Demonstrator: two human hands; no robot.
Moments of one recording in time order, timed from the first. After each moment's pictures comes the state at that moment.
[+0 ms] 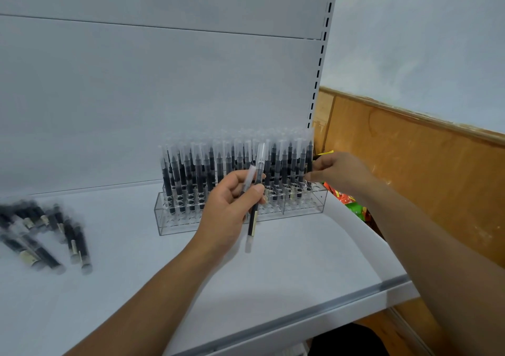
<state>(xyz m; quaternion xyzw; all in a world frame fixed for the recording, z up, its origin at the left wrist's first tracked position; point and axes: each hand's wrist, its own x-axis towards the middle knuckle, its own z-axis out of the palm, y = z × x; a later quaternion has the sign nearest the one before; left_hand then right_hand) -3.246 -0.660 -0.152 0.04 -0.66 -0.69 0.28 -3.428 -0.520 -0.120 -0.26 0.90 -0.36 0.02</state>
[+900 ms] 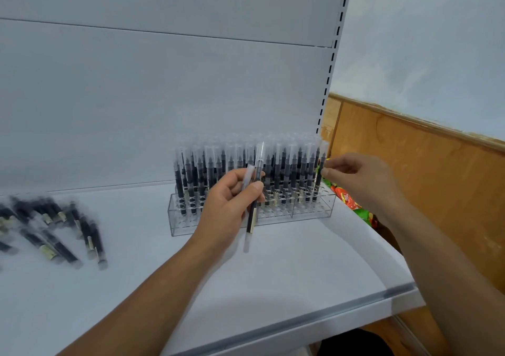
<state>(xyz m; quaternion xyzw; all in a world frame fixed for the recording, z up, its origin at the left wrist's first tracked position) -3.236 -0.673 -0.147 0.05 -0.66 -0.69 0.30 -3.393 -0.503 -0.113 -0.27 0.86 -0.42 -0.09</state>
